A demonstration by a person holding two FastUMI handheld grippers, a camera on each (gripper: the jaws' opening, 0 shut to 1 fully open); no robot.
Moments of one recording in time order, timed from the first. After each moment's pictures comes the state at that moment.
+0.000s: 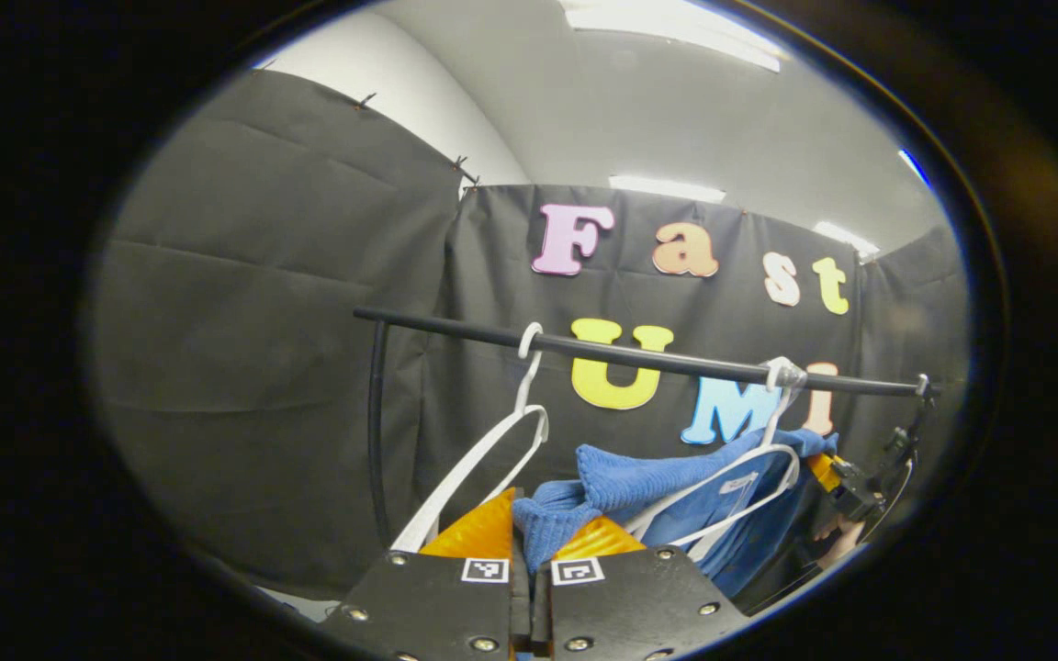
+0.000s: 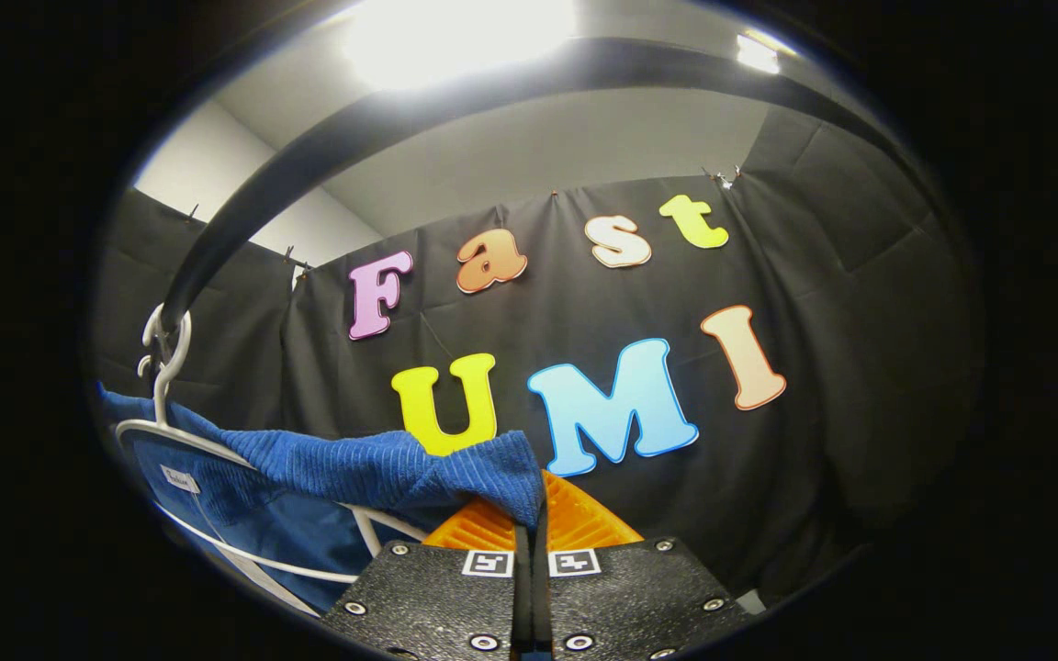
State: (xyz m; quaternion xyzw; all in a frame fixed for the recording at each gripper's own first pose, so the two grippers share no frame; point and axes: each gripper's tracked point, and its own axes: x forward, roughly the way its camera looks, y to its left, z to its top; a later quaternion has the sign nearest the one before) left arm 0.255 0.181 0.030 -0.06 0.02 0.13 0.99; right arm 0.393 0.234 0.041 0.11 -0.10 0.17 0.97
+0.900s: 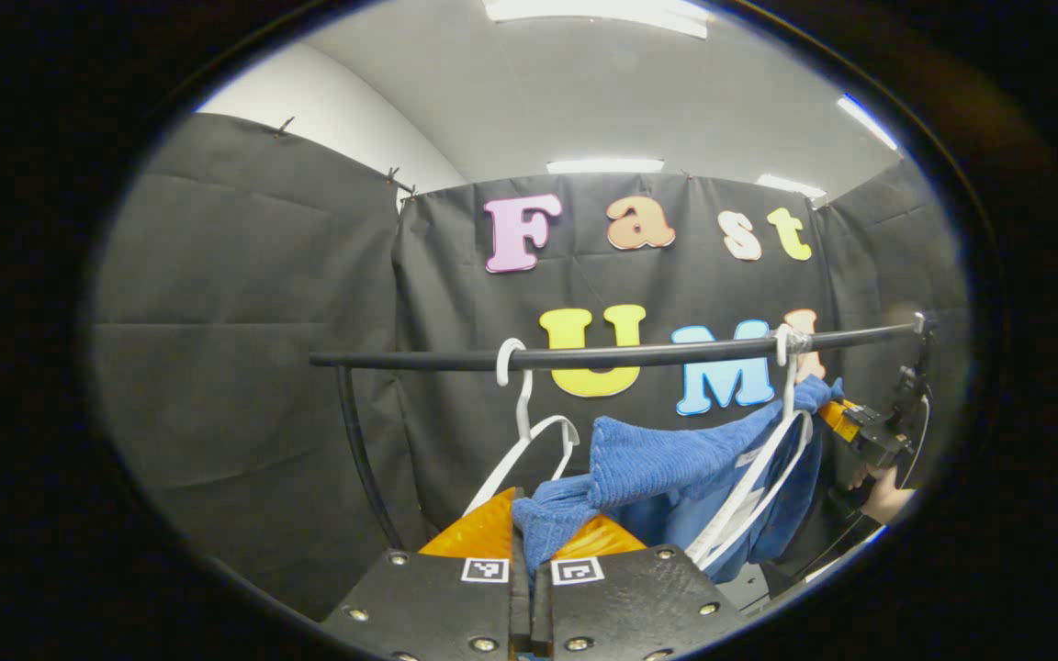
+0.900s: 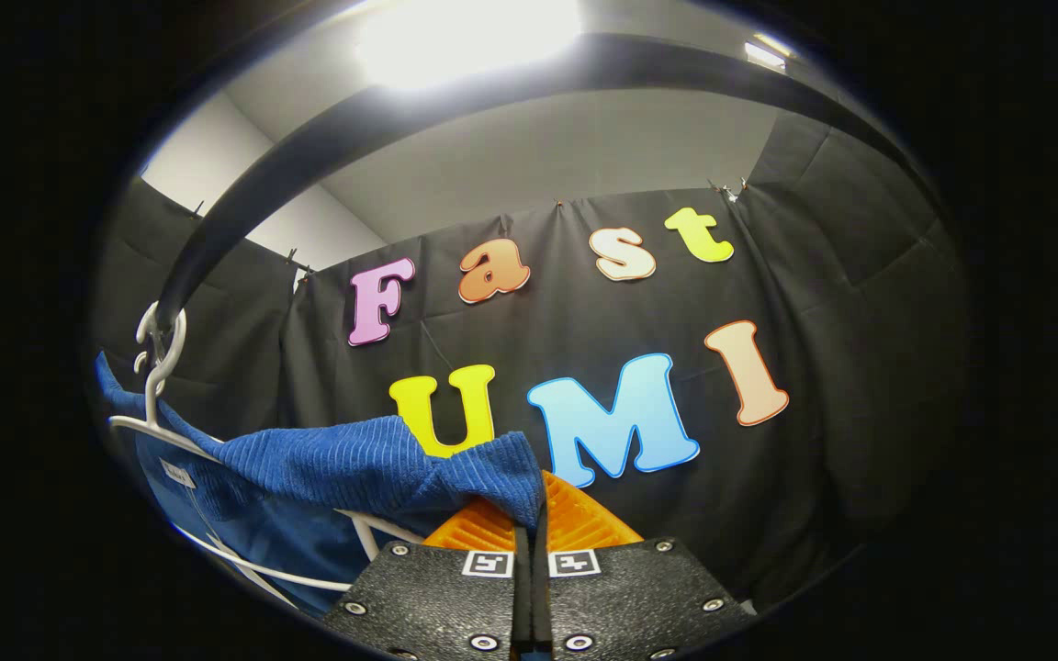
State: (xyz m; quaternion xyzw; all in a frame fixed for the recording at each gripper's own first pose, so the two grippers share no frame) left arm 0.287 0.199 0.048 0.04 0.04 0.07 1.00; right arm 0.410 0.238 0.052 0.11 -0.11 0.17 0.97
